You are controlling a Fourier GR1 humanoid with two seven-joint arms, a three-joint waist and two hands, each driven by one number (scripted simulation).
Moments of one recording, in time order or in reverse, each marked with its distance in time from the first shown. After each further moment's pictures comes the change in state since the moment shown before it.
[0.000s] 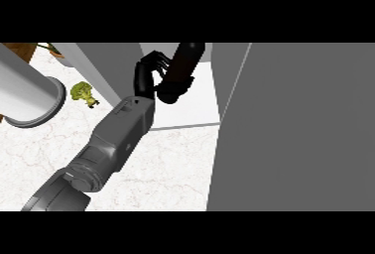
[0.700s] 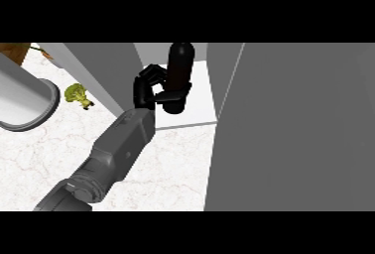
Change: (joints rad) left arm 0.095 -0.022 0.121 -0.042 0.116 -0.188 -0.005; right arm -0.010 0.021 0.017 0.003 -0.004 -0.005 -0.011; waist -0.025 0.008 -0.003
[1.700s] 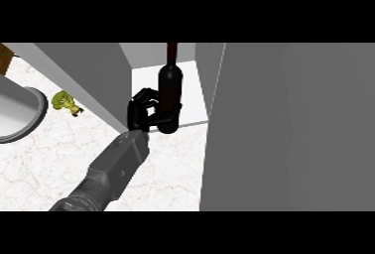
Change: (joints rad) left arm 0.170 -0.004 -0.036 -0.025 0.083 -0.099 -0.052; right arm 0.005 0.029 0.014 0.015 -0.038 0.024 -0.030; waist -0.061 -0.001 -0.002
